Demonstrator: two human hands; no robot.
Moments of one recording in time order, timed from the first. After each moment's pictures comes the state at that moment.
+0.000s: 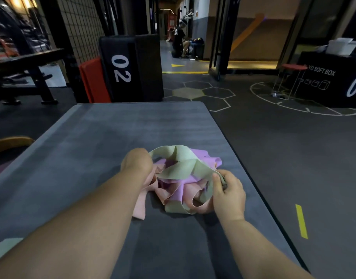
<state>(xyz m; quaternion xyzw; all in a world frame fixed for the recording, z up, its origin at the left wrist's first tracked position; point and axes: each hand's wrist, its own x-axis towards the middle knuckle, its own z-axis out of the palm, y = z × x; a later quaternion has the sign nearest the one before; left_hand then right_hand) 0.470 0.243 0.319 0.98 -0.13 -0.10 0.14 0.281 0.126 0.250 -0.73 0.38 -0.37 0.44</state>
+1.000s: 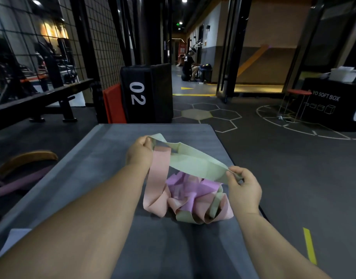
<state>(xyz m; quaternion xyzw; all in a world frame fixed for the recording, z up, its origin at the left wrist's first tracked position) 0.465 0.282 0.385 0.83 -0.09 0.01 0.55 0.266 0.129 0.329 -0.67 0.33 -0.43 0.50</state>
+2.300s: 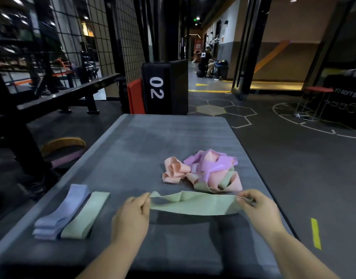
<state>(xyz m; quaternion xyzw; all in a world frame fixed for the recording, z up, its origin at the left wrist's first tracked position) 0.299 0.456 0.289 0.94 -0.12 0.06 0.31 0.157 0.192 0.305 -0.82 0.33 -0.22 0.42</state>
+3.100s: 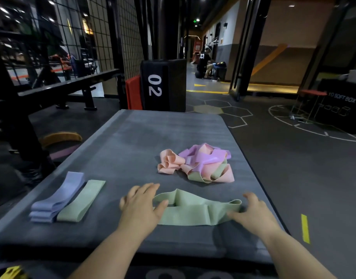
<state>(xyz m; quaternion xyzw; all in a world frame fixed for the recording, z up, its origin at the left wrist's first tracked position) 0.263 0.442 0.298 0.96 -0.22 0.01 0.17 0.127 0.195 0.293 -0.87 0.40 -0.03 0.29</state>
